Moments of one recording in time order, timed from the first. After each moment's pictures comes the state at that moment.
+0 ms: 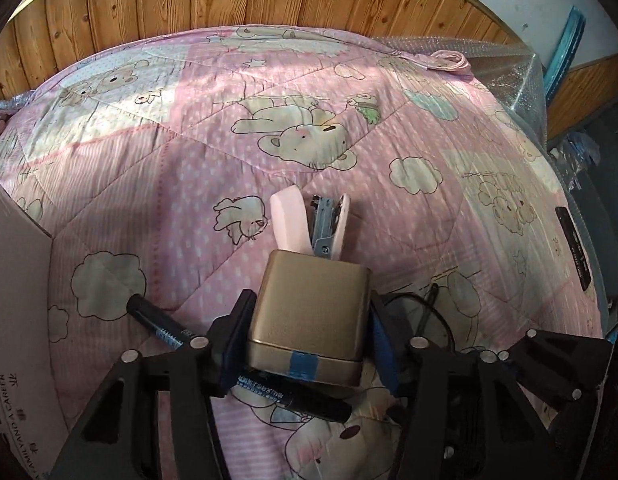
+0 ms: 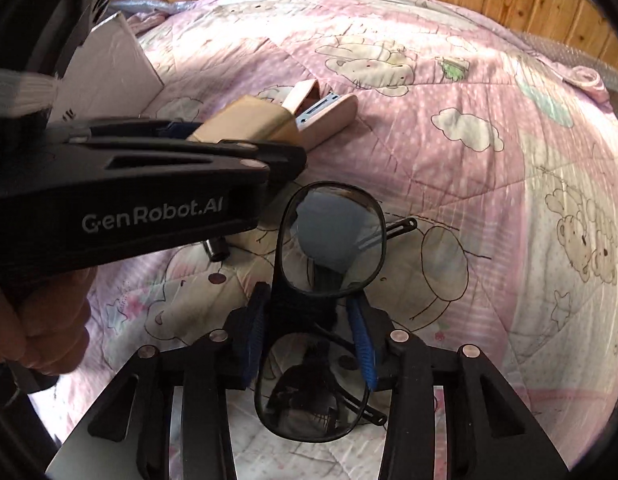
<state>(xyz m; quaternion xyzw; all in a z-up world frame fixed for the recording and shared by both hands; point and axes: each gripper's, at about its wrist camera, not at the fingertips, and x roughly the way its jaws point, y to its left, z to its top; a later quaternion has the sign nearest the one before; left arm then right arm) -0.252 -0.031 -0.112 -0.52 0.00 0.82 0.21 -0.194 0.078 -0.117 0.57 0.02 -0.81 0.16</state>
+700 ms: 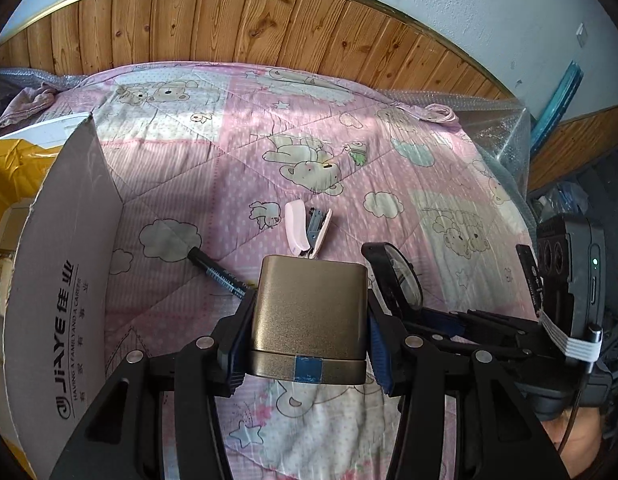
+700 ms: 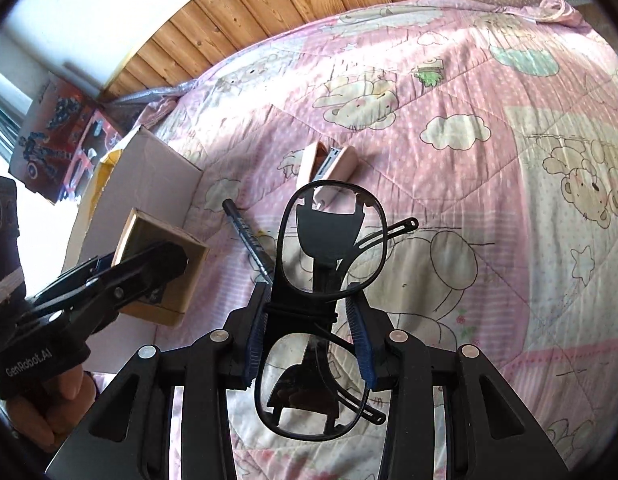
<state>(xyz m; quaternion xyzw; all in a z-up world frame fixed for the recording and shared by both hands) -0.186 -0.078 -0.034 -0.49 -0.07 0.84 0.19 -0.186 0.106 -0.072 0.53 -0.15 -0.81 0.19</state>
